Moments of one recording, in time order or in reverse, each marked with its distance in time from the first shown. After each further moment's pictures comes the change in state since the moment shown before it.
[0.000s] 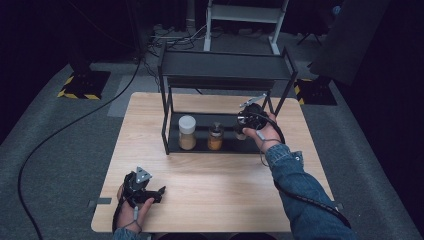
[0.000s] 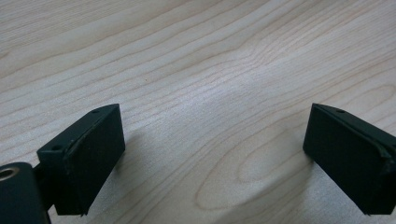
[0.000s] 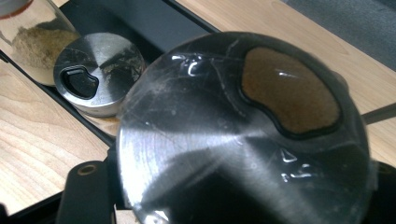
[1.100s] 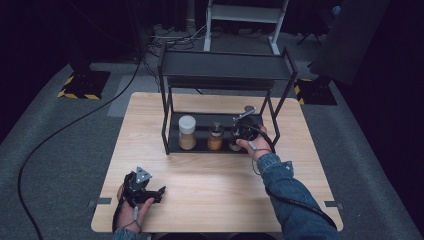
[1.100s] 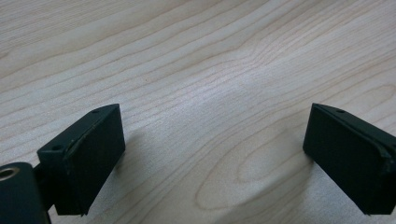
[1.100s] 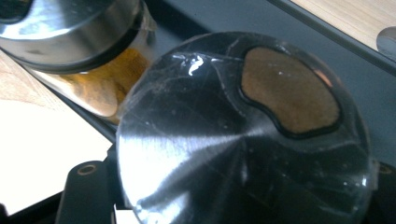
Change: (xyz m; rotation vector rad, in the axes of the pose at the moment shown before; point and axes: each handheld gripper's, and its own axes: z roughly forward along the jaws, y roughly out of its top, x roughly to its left) left arm 0.000 0.000 0.000 -0.001 0.000 0.002; right arm 0.003 -0.024 0.052 0.051 0.039 0.026
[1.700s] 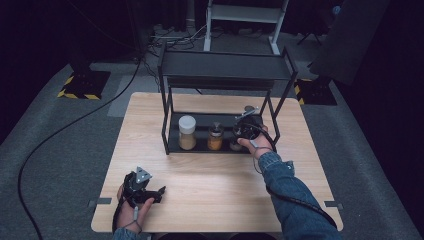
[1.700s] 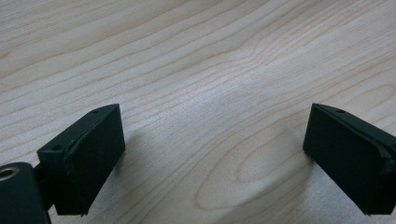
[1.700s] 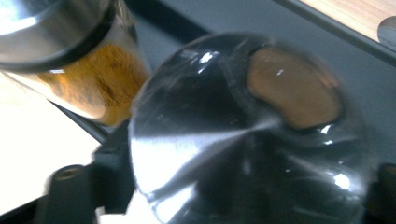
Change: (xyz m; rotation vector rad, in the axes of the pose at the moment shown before) left arm 0.000 0.000 0.000 0.000 0.000 0.000; right arm -0.010 -0.001 0.001 -0.001 0.011 0.039
